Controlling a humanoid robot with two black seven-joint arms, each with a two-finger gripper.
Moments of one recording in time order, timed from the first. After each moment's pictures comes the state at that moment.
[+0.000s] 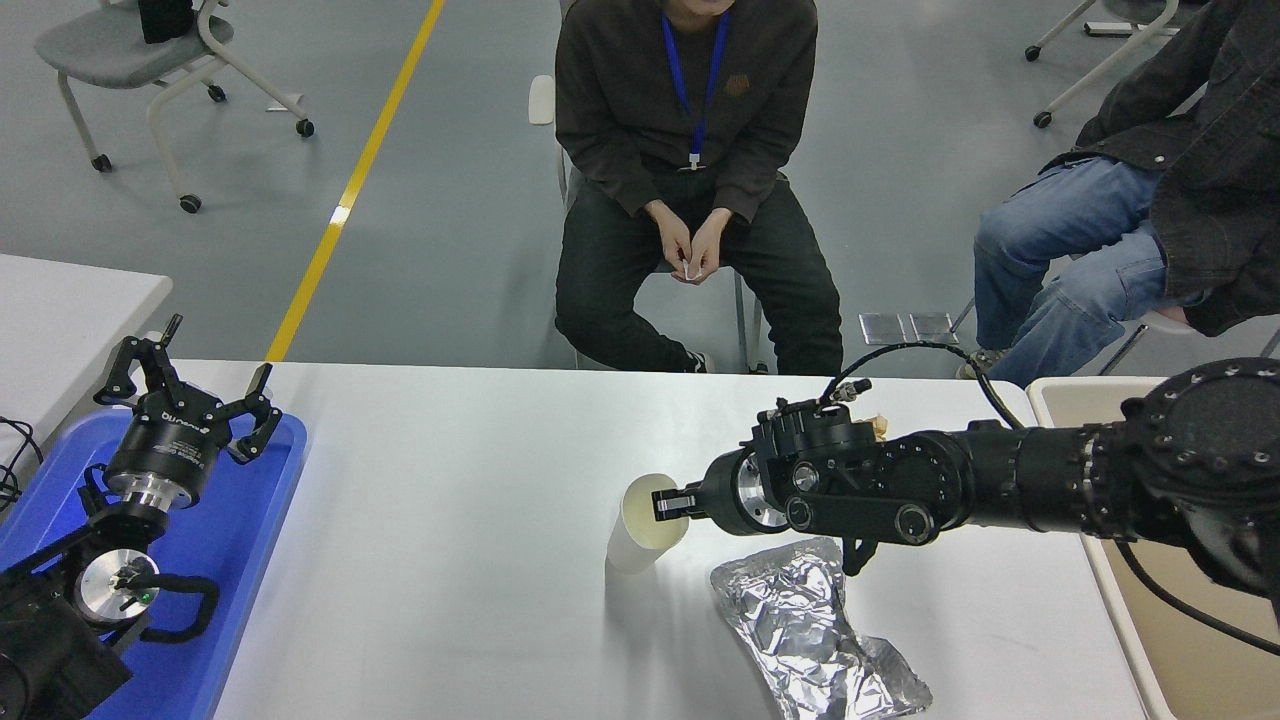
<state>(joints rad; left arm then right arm) -0.56 0.46 -0.56 -0.39 -0.24 -0.68 -0.60 1.38 -0.07 -0.49 1.05 -0.67 0.06 -0.12</state>
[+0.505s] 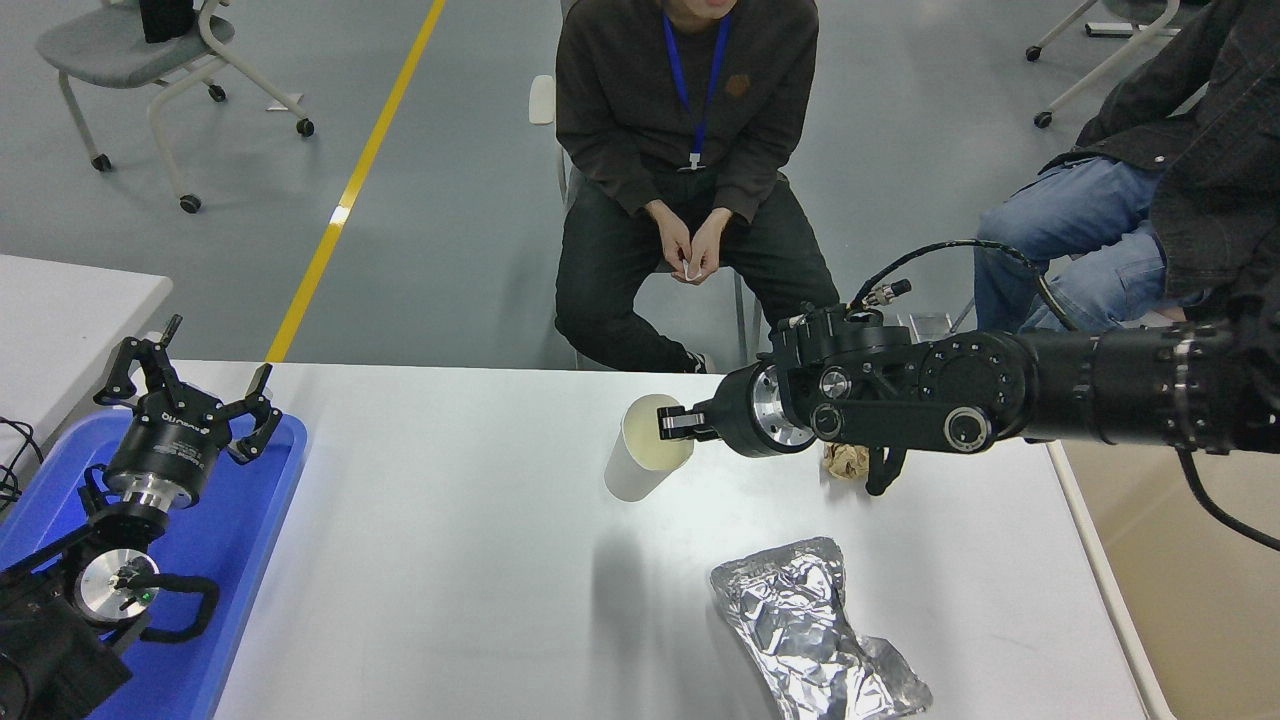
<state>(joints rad) -0.56 0.46 -0.56 -0.39 -0.24 -0.68 -0.60 1.70 -0.26 -0.53 1.27 -0.54 0.11 -0.14</state>
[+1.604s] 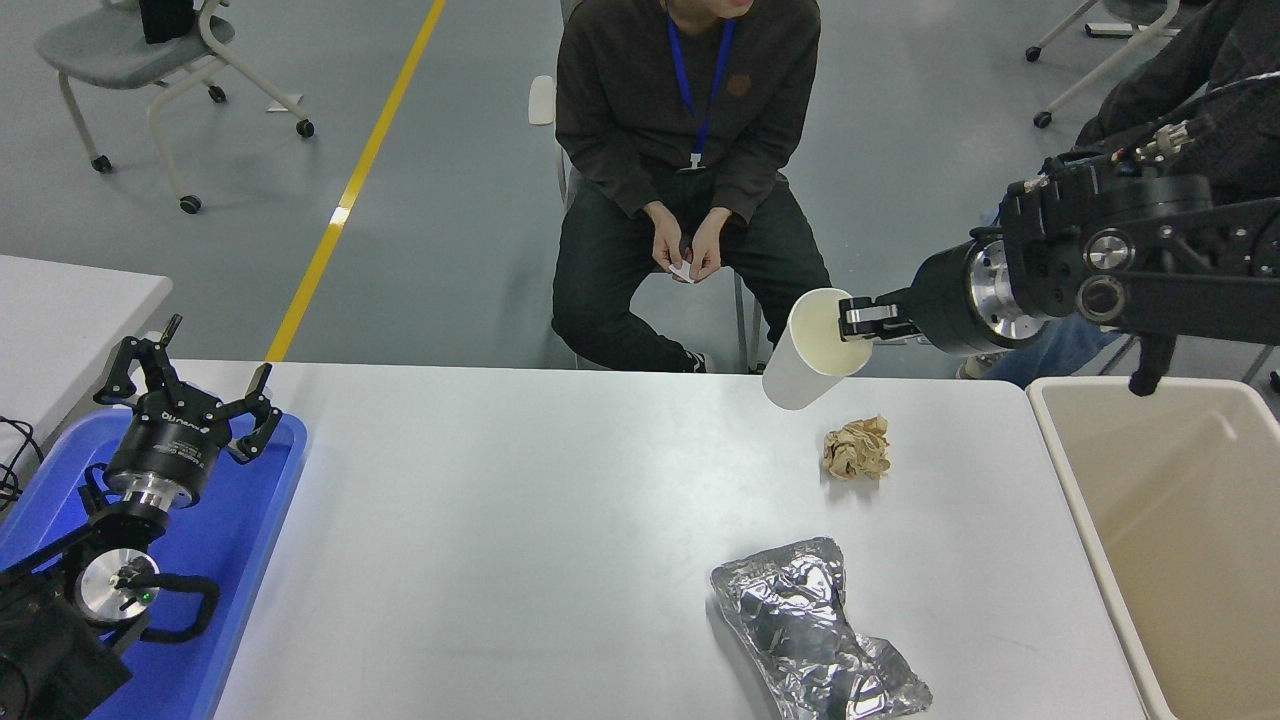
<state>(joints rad) -0.56 0.46 -0.56 -0.39 -0.24 -0.68 -0.60 1.84 -0.68 -0.67 1.48 -0.70 0.18 -0.14</state>
